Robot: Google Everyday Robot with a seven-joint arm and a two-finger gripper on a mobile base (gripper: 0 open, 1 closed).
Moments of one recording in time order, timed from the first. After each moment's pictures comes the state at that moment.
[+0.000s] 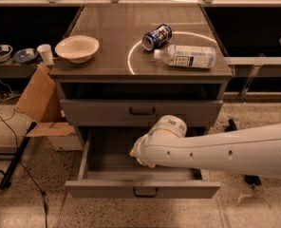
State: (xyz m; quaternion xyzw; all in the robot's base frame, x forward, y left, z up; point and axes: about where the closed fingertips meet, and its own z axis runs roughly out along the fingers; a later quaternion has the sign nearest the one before) arm 0.529 -0.003 0.557 -0.94 0.23 -0.15 0.18
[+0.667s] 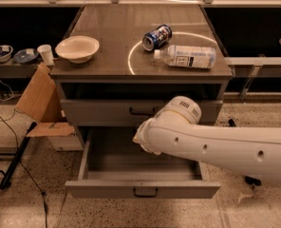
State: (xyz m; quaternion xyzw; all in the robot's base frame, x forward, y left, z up) arm 0.526 -0.015 0.650 -0.94 0.22 -0.19 0.17
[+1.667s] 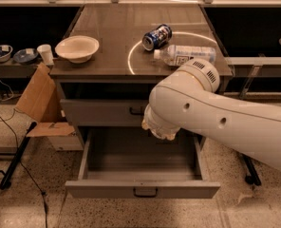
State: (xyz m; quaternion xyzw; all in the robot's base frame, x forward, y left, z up) arm 0.514 -0.048 0.744 -0.96 0.19 -0.19 0.11
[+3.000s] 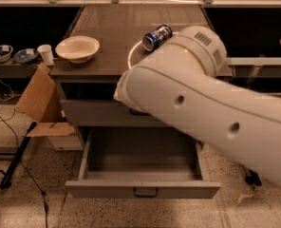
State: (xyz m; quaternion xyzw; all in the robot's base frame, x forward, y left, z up) arm 0.512 0.021 0.869 -0.92 0.12 -0.31 0.20
